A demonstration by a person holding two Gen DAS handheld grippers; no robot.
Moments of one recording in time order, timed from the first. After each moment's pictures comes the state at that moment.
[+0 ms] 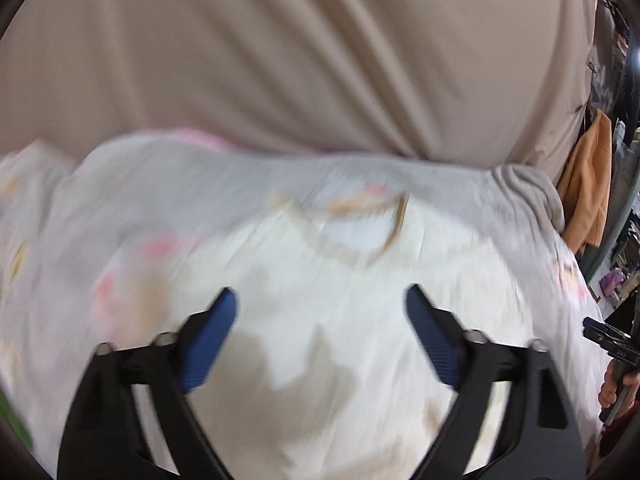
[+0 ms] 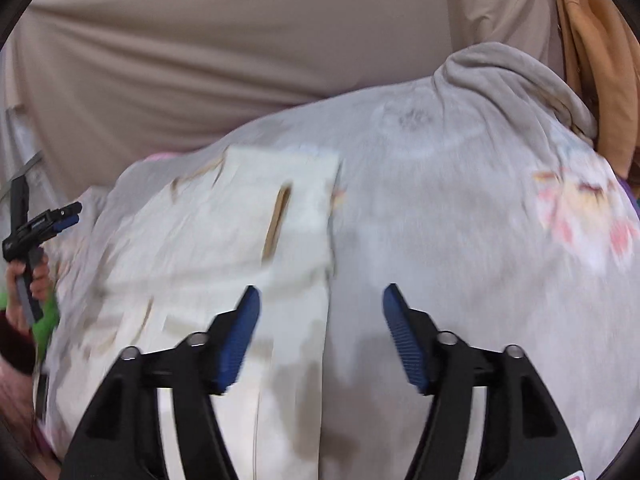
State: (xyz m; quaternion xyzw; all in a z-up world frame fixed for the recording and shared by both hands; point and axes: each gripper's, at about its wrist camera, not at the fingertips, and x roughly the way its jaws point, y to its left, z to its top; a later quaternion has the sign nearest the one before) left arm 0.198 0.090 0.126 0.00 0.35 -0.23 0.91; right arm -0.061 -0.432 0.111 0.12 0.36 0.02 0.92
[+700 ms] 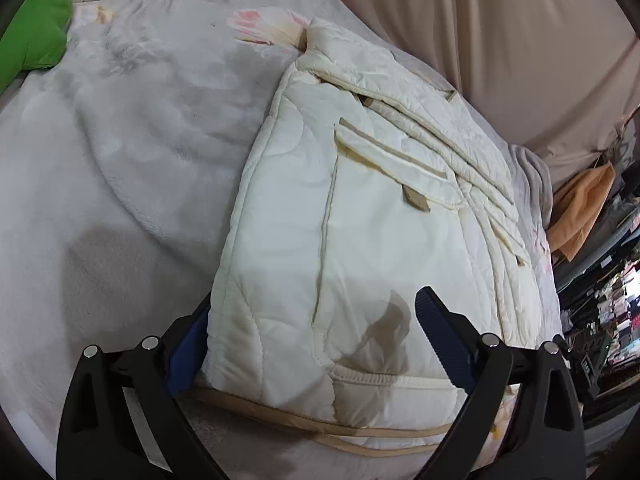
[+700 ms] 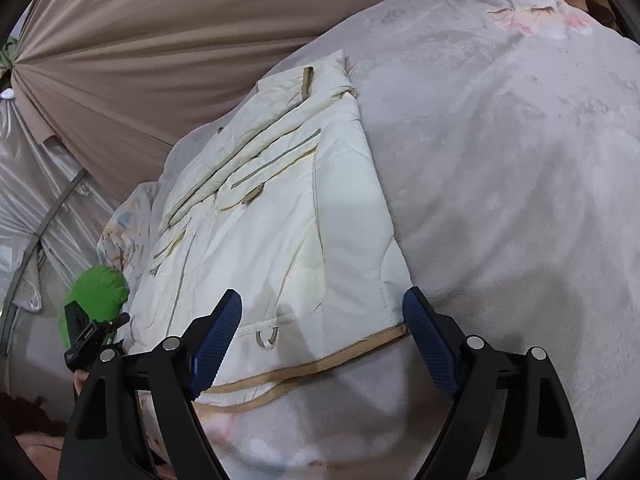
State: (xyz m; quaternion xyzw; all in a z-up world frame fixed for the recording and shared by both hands) left arm -0.001 0.213 -0.013 -0.19 0.47 -0.18 0.84; right arm -0.204 -0.400 0.024 0.29 0.39 0.07 0.87
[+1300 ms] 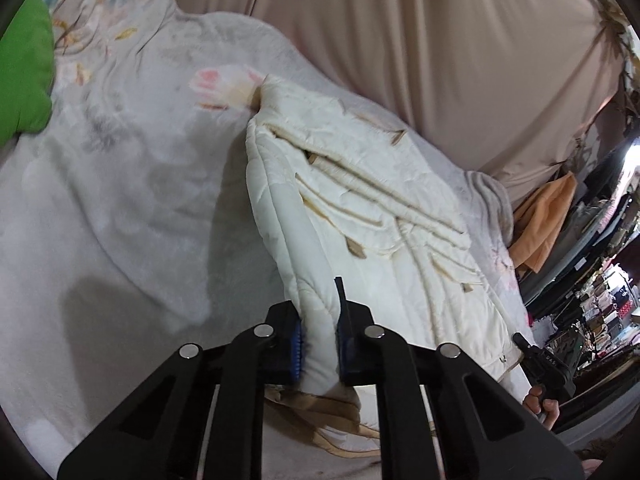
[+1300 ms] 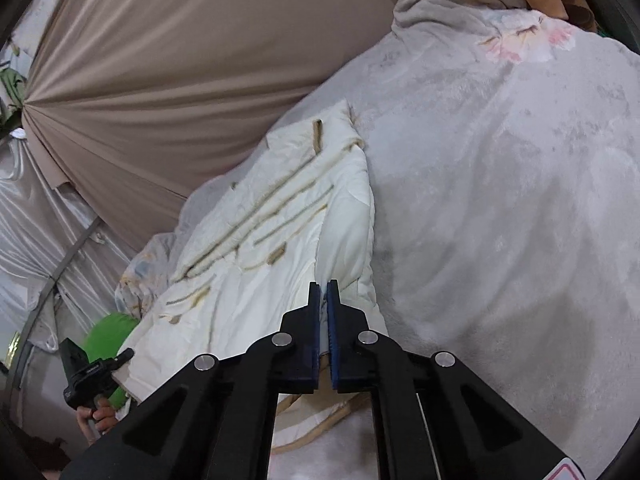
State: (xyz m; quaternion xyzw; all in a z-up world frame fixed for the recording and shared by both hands) left arm -0.022 0.216 0.051 -0.20 0.39 -0.23 0.87; right arm -0.218 -0.401 0.052 0.33 0.28 0.06 0.90
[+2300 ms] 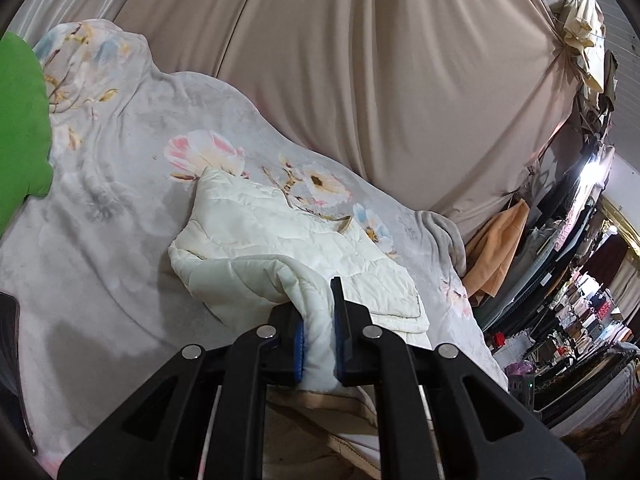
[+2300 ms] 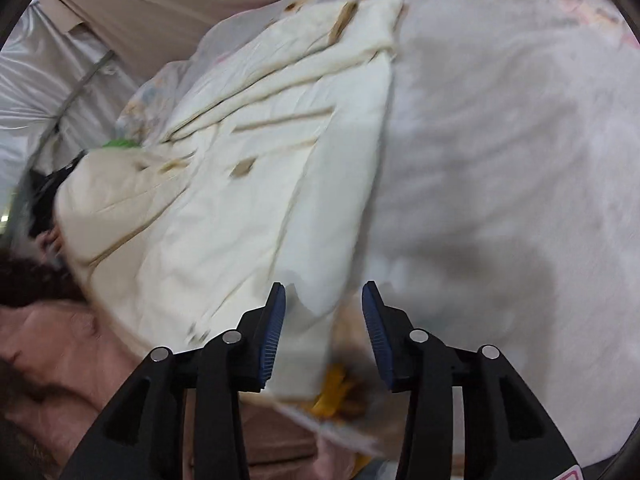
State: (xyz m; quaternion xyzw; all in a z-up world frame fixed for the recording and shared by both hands) left arm -0.051 0.239 0.123 -0.23 0.32 -0.28 0.88; right arm -0.250 -0.401 0.048 0.19 0.54 0.19 0.80
